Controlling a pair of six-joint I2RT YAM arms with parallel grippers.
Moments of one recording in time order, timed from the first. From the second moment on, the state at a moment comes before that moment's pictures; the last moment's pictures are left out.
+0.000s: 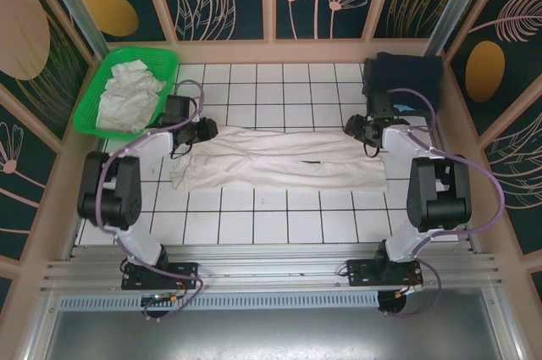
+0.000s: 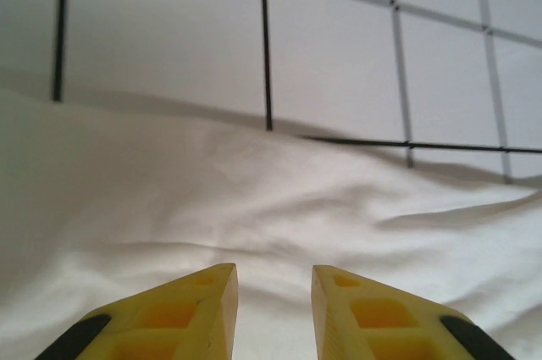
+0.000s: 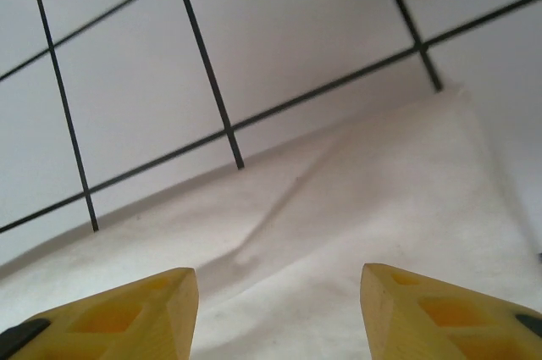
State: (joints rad) left arm -0.16 1.66 1.03 -0.19 0.27 -0.37; right arm 0.10 1.64 1.01 -0.32 -0.04 0.49
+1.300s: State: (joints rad) left arm -0.21 1.59 0.82 -0.27 0.01 -0.48; right arm 0.02 1.71 0.88 -0.16 -0.21 0.49
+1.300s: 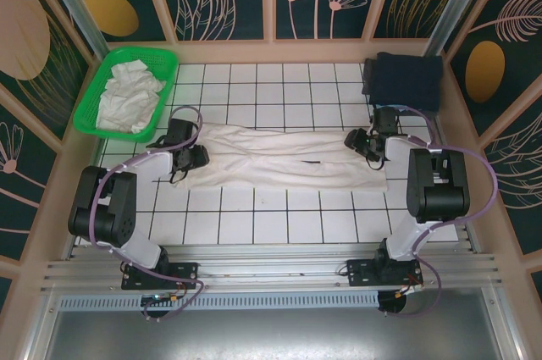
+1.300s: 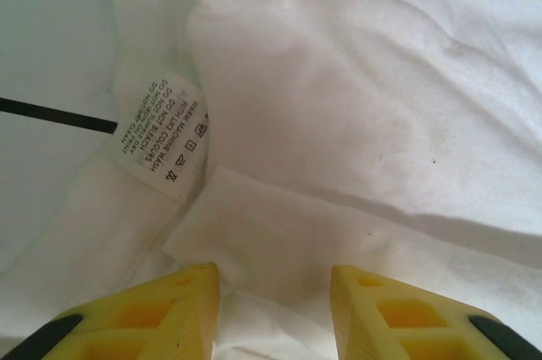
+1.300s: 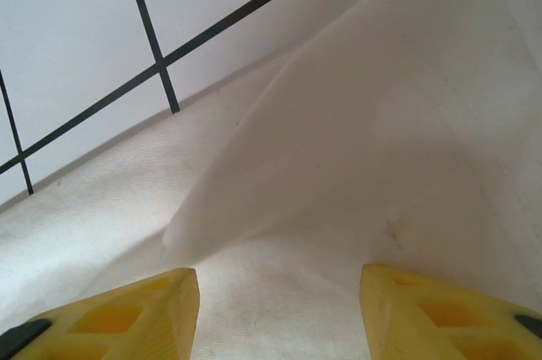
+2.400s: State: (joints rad) left arm -0.22 1.38 0.99 -0.53 0.00 -0.42; right arm 0.01 1.69 0.86 -0.13 -0.23 0.49
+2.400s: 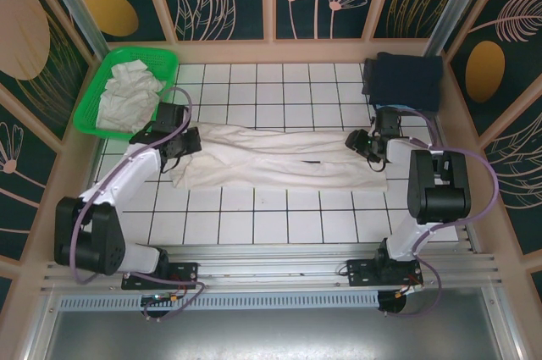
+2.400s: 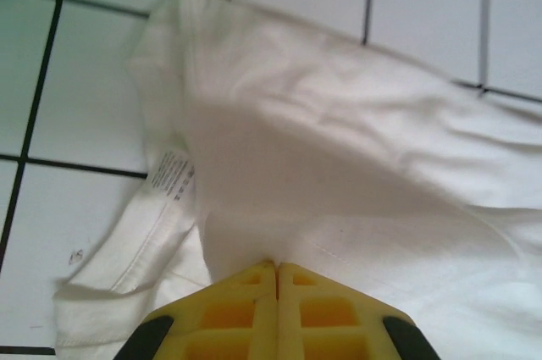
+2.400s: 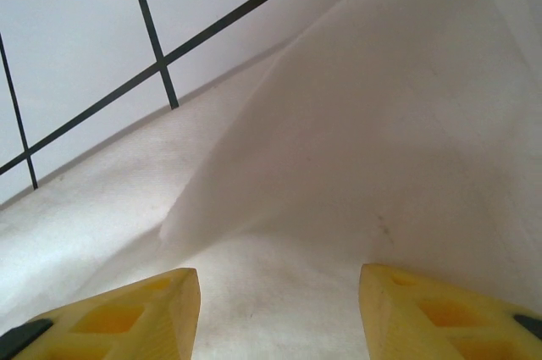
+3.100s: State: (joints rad) left arm -0.29 1.22 0.98 -0.74 0.00 -0.48; right arm 0.01 1.67 0.85 -0.16 -0.23 0.46
